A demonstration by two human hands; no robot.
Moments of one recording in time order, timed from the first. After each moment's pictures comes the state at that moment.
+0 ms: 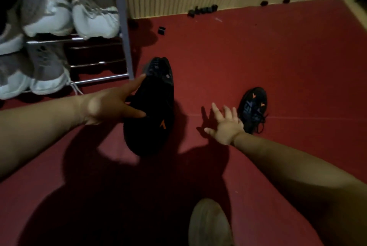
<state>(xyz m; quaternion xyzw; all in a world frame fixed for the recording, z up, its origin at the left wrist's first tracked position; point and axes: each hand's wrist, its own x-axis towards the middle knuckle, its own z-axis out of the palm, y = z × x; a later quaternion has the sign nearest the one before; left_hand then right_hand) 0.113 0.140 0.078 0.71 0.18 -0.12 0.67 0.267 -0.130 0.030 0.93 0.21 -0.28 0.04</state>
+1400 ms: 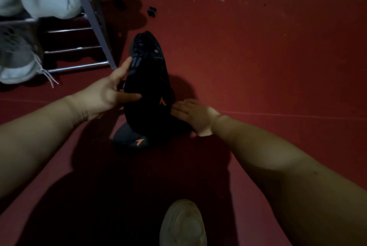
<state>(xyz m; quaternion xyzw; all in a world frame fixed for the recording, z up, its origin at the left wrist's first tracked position) 0.156 0.104 0.059 0.67 0.25 -0.05 0.69 0.319 -0.101 -0.015 0.69 0.67 -0.18 0.20</state>
